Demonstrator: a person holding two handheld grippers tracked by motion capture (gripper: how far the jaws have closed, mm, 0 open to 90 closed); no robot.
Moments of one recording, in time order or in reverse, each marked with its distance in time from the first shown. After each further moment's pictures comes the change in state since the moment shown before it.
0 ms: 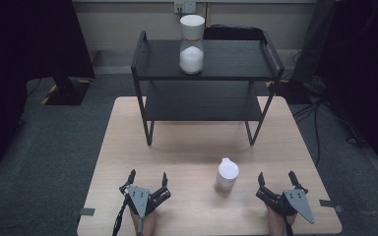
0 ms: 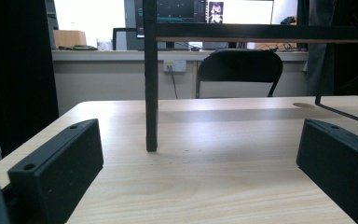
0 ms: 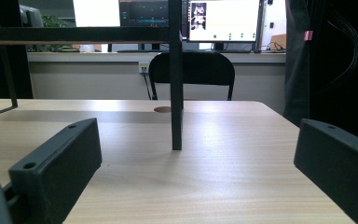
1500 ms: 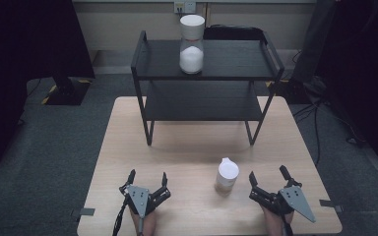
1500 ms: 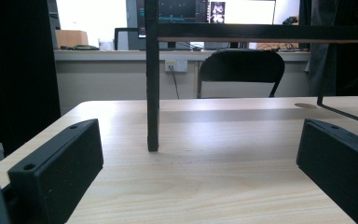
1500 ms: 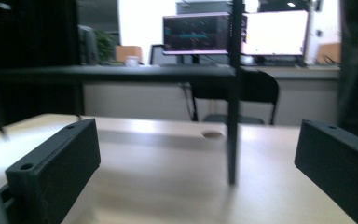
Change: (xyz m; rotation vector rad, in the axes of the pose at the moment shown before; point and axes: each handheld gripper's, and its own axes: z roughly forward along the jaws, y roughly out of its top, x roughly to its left) left arm -0.001 0.000 0.000 0.001 0.007 -0.001; right arm 0.007 0.044 -0.003 -0.050 0.192 0.014
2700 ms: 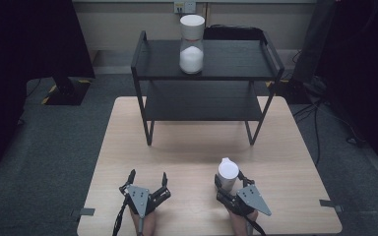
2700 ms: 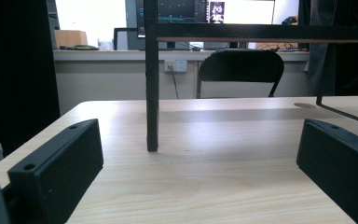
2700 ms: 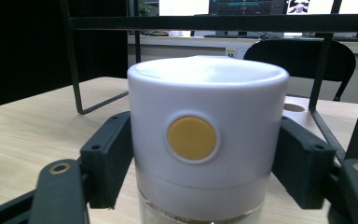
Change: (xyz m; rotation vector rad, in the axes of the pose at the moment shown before) left arm 0.001 0.000 0.000 0.000 -0.003 0.000; right arm 0.052 -0.025 0.027 0.120 0.145 -0.006
